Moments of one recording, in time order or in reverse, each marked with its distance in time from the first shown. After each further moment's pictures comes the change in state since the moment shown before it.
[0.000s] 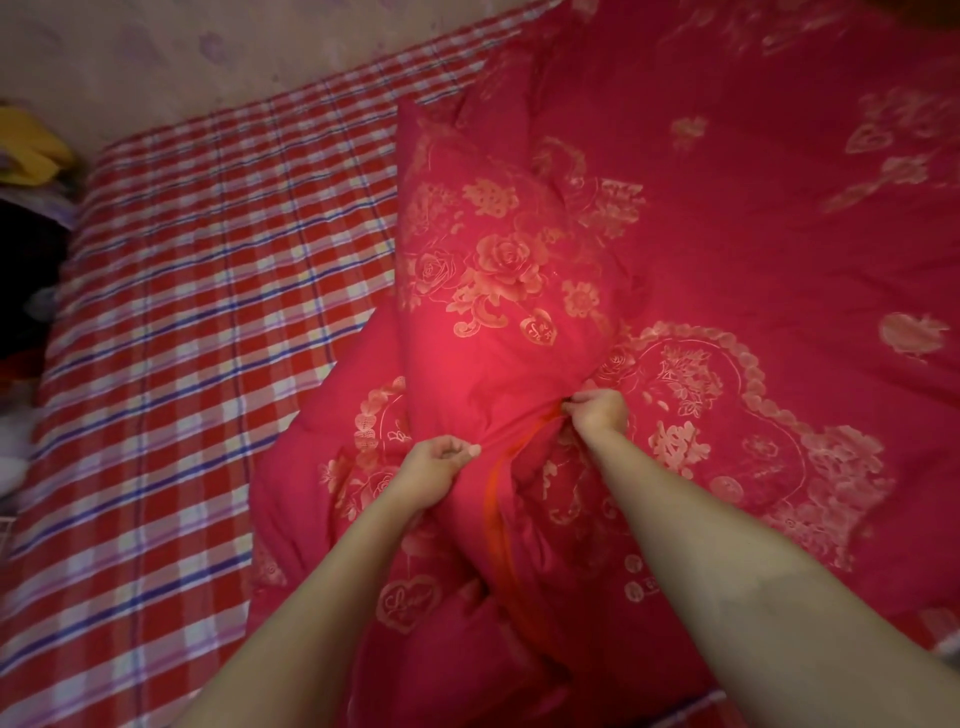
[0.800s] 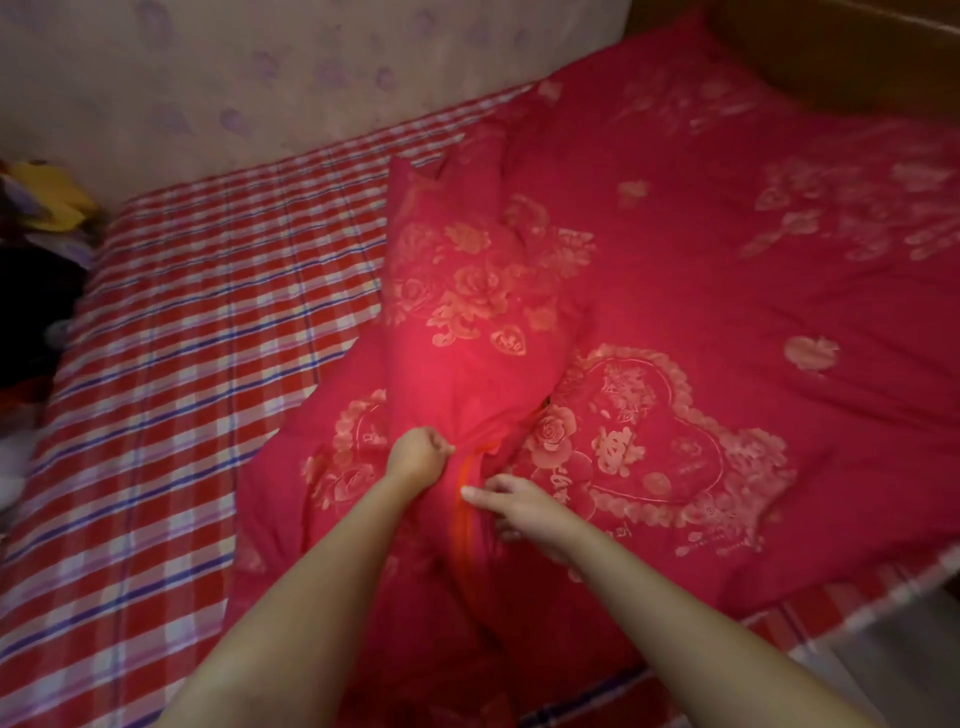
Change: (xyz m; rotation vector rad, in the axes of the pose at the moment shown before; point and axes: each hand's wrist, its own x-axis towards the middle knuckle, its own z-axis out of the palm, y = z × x) left_hand -0.033 0.035 0.033 0.650 0.238 0.099; right_hand -0.153 0.046 -0.056 0.205 -0.832 -0.159
